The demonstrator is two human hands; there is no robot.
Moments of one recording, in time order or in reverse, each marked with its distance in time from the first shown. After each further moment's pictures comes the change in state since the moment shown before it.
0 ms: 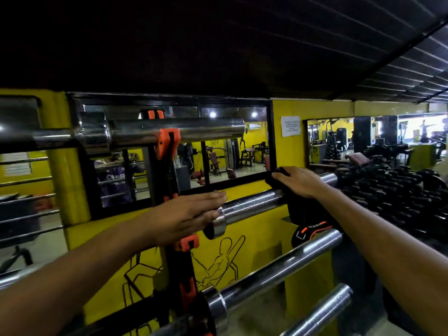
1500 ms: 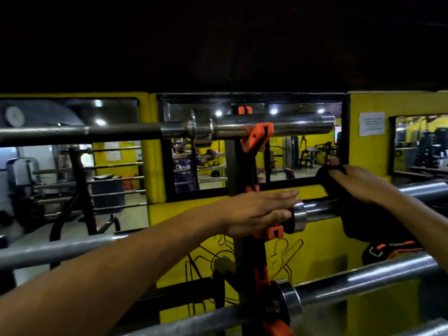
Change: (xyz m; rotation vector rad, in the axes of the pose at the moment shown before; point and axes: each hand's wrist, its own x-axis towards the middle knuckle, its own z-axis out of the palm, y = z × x) left_hand -0.030 -0.004 -0.010 0.023 -0.013 0.046; right_hand -0.020 -0.098 0.006 0.114 0.030 0.000
